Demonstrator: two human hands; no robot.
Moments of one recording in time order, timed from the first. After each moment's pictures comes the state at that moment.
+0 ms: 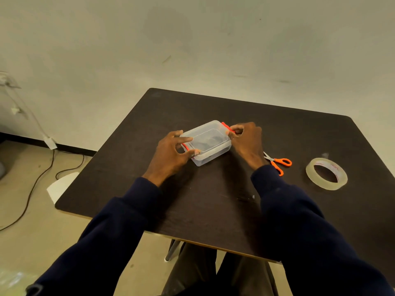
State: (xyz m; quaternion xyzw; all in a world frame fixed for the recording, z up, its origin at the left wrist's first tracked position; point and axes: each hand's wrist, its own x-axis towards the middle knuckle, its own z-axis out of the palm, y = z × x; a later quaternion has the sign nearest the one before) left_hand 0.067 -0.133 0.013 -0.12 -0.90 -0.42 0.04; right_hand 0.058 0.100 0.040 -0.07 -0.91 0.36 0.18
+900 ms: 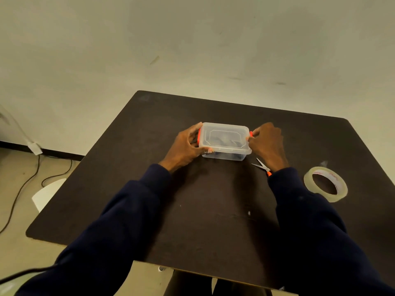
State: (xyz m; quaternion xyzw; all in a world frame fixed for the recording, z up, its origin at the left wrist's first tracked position) left_hand -0.009 -0.075 0.003 -0.20 -0.79 -0.58 -0.08; right_hand 0.027 0.169 0.047 -0.18 -0.94 0.25 0.14
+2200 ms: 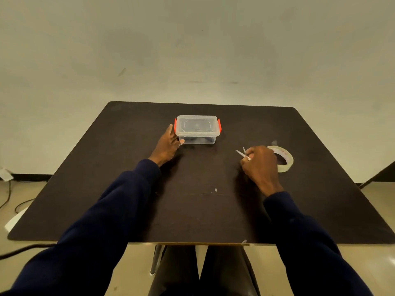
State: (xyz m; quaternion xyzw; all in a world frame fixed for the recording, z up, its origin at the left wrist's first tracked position) left_hand 0.001 -0.035 -0.005 -0.16 -0.80 -0.57 -0.11; right_hand 0.167 0.216 0.022 -0.20 -0.93 0.23 0.20
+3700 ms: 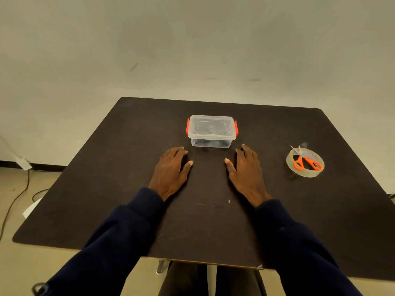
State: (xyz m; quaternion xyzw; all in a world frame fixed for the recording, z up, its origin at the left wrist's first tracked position) left_hand 0.060 -0.069 -0.030 -0.21 -0.94 -0.25 0.06; right_hand 0.116 0.170 -0.024 -0.11 -0.97 0.17 0.10
